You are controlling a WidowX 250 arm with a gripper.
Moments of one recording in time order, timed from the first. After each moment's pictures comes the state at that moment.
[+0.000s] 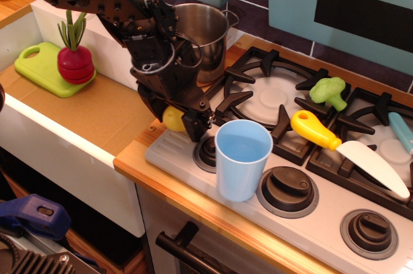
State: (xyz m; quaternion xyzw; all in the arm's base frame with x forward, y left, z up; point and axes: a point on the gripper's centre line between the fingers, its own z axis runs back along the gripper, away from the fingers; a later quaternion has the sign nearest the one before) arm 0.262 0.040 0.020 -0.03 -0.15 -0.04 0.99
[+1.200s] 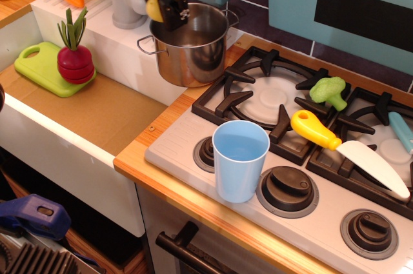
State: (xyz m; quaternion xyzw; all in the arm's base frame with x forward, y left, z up) arm 0.352 0.122 0.086 0.06 -0.15 -0.20 0.97
